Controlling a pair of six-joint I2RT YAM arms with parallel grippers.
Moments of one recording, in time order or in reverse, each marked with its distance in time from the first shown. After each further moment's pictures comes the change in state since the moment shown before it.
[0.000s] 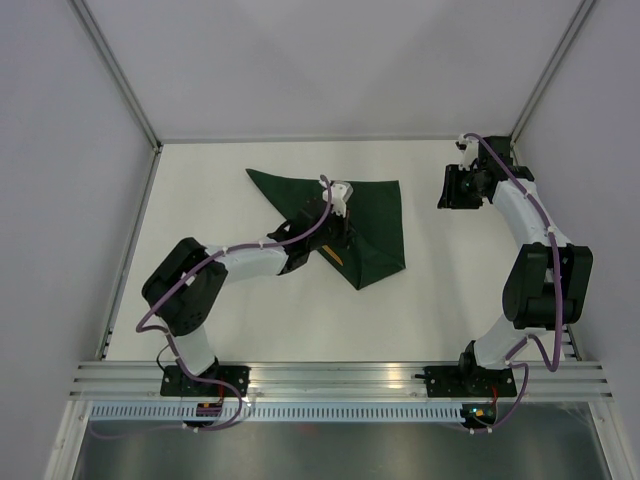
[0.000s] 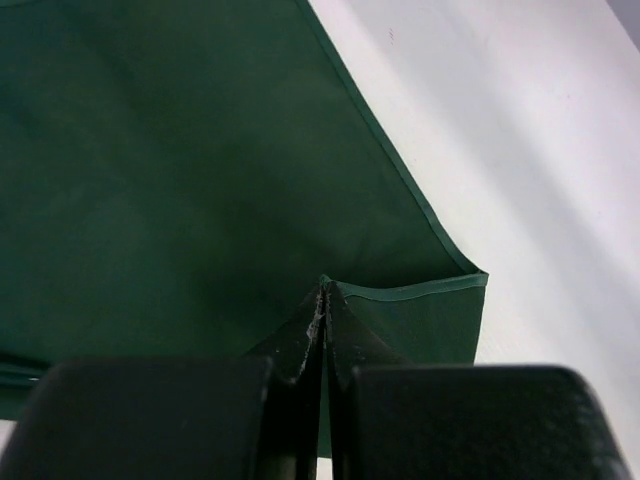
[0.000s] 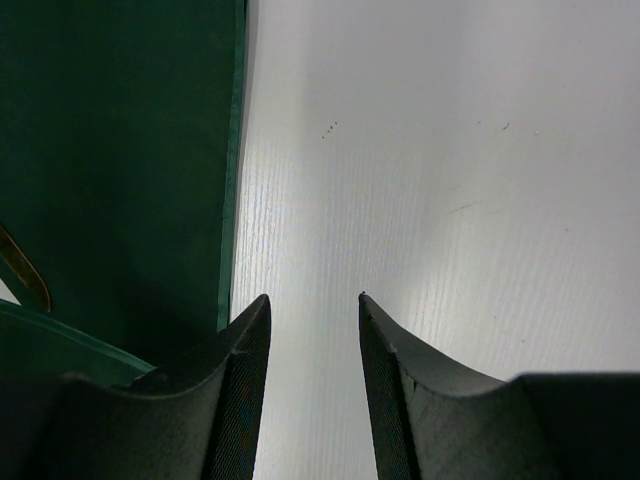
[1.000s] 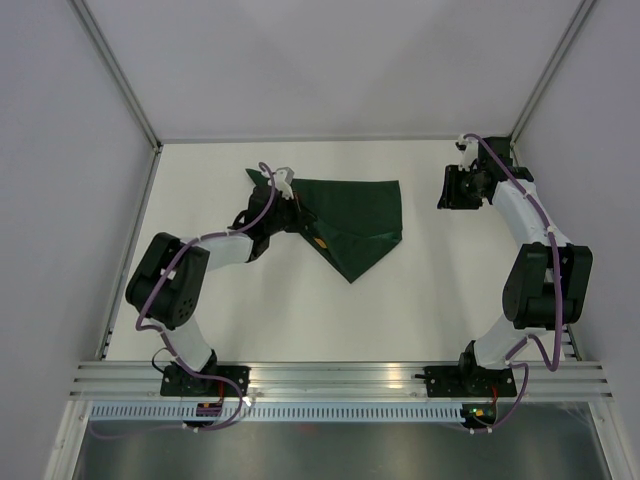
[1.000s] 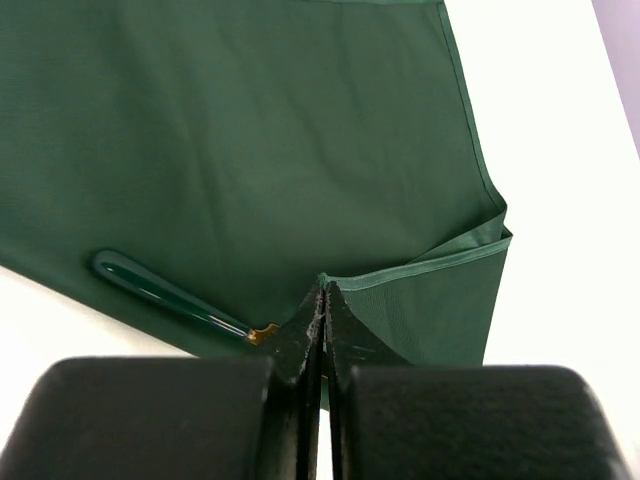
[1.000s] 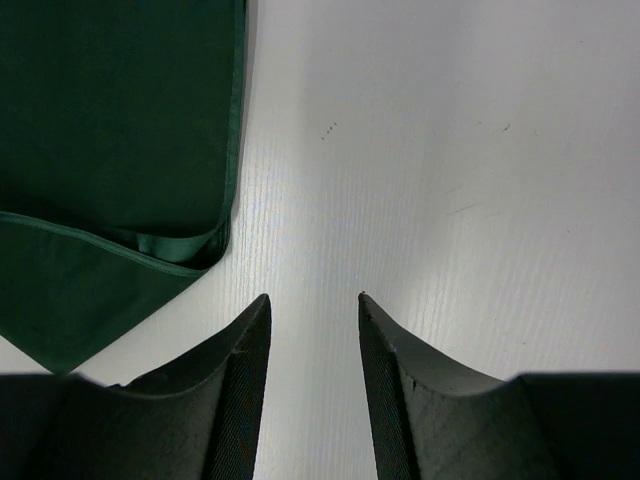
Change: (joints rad) left arm 0.324 -0.029 -0.121 0.085 0.188 -0.158; right arm 0.000 0.000 -0.008 0.011 0.000 0.000
